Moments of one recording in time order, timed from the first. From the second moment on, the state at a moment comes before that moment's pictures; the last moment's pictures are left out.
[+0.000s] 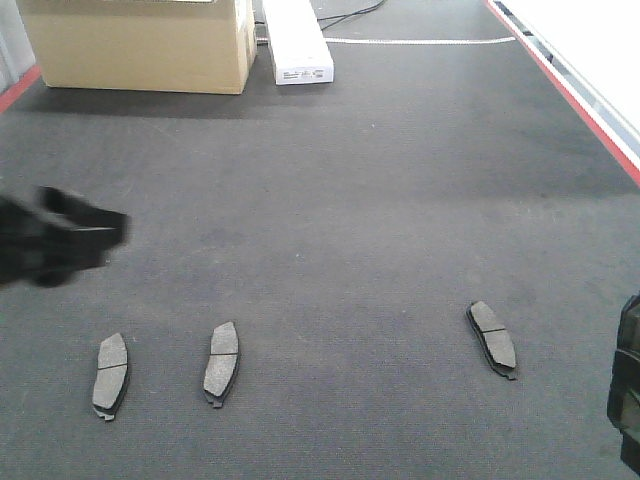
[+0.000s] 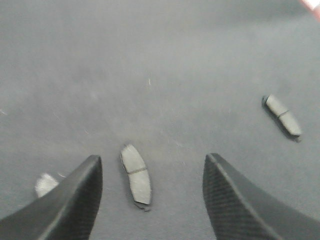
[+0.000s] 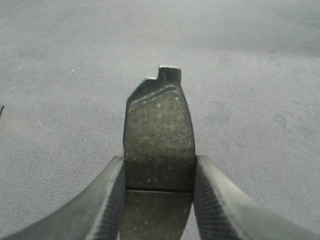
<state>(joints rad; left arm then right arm) -0.53 0.97 -1.08 0.12 0.81 -0.34 0.26 0.50 -0.47 -0.12 0.52 0.14</state>
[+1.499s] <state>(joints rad) -0.53 0.00 -0.58 0.13 0.83 -0.24 0.26 0.57 -0.50 -0.06 0.50 0.16</state>
